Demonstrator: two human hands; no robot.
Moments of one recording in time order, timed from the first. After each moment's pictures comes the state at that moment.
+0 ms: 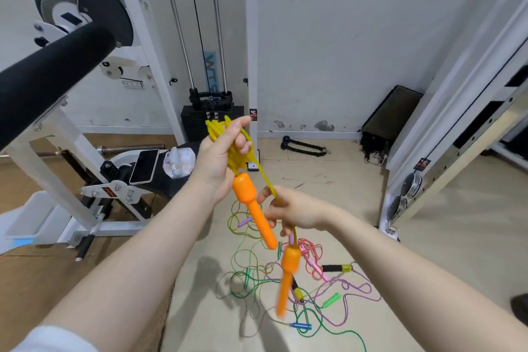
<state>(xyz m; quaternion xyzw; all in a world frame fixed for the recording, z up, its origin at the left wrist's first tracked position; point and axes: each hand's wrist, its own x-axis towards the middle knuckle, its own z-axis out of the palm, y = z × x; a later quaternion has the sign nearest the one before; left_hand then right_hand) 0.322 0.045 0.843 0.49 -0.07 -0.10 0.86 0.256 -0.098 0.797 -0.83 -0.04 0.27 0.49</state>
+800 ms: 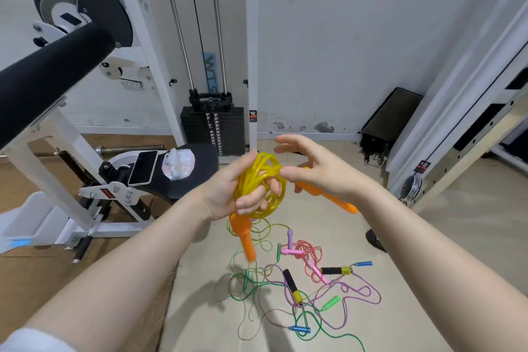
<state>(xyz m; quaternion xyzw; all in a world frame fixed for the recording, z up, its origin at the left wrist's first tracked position) 0.314 0.060 0.826 0.49 -0.28 -0.49 0.67 0.258 -0.125 0.861 -0.83 -0.07 0.07 0.54</state>
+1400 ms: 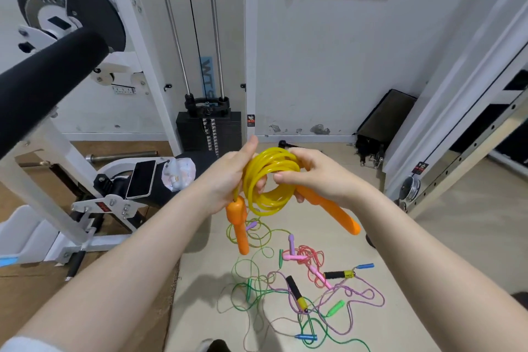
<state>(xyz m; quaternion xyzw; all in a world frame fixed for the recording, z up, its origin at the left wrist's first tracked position) 0.356 0.076 0.838 0.64 -0.19 -0.33 0.67 0.292 -0.096 0.862 -0.81 -0.05 0.09 0.57</state>
